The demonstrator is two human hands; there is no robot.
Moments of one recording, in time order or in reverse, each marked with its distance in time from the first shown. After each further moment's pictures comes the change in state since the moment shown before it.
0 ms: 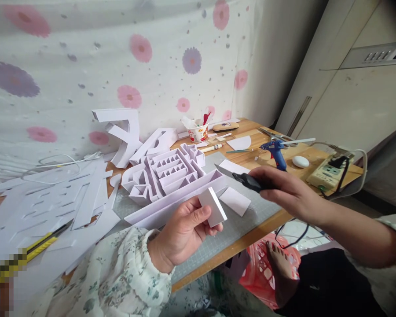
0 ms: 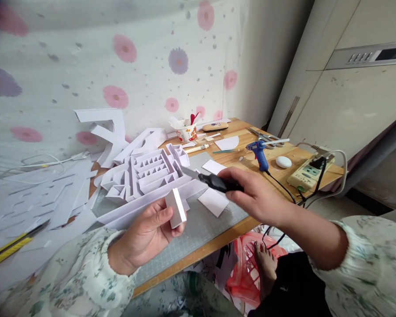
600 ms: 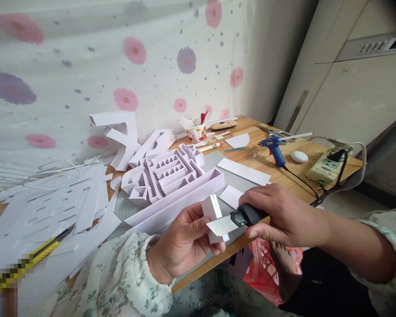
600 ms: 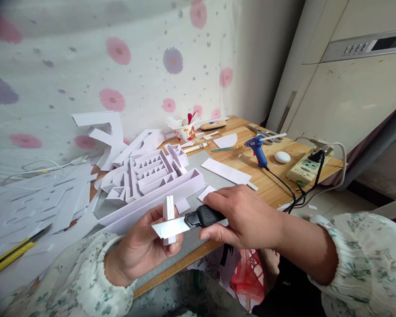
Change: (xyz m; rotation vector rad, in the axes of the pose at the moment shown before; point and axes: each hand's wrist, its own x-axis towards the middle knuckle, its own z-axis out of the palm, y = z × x) left_hand -0.013 -0.002 0.009 -0.085 -0.154 -0.034; right_hand -0.008 -0.036 0.017 -0.154 -0.201 -0.297
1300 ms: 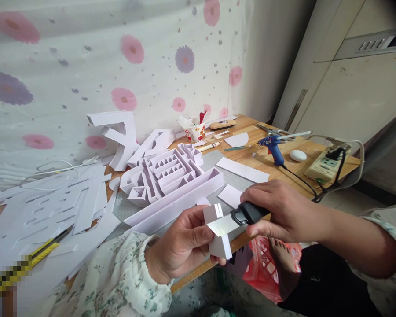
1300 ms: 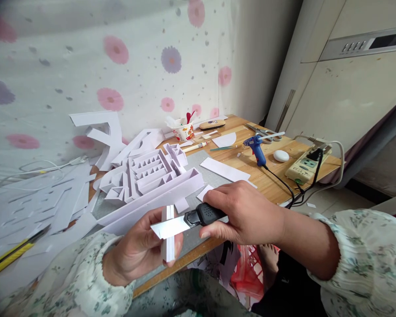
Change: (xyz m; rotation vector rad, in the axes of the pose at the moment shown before) left_hand -0.003 0.000 0.001 0.057 -0.087 -0.047; right_hand 0.002 0.001 -0.007 -0.025 0.008 -0.038
